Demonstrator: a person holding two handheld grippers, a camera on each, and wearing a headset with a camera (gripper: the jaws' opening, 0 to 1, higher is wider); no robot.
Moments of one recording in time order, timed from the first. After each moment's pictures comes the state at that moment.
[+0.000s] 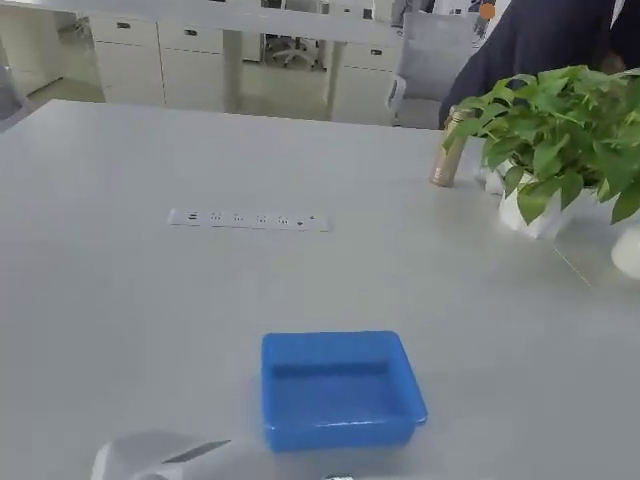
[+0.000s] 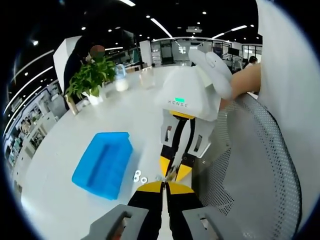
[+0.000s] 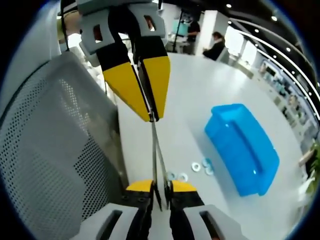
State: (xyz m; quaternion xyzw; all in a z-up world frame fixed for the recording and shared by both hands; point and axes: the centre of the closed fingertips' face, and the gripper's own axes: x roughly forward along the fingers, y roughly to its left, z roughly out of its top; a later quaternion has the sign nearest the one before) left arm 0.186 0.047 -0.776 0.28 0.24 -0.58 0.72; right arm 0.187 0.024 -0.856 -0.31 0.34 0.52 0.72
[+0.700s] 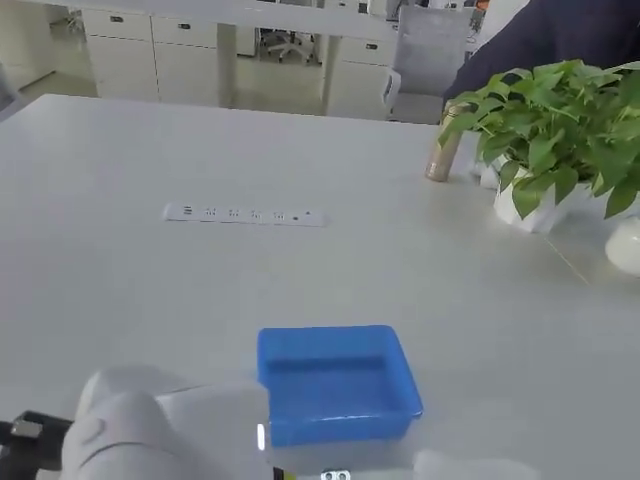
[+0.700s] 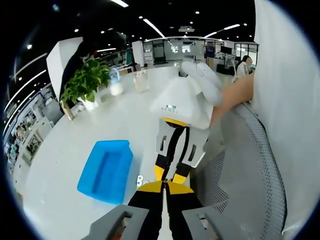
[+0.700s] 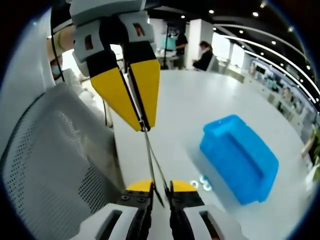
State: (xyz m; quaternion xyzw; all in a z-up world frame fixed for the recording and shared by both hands) left arm 0.188 0.048 -0.754 0.29 0.24 -0.61 0.70; right arm 0.199 0.047 -0.838 -0.23 0.31 0.53 0.76
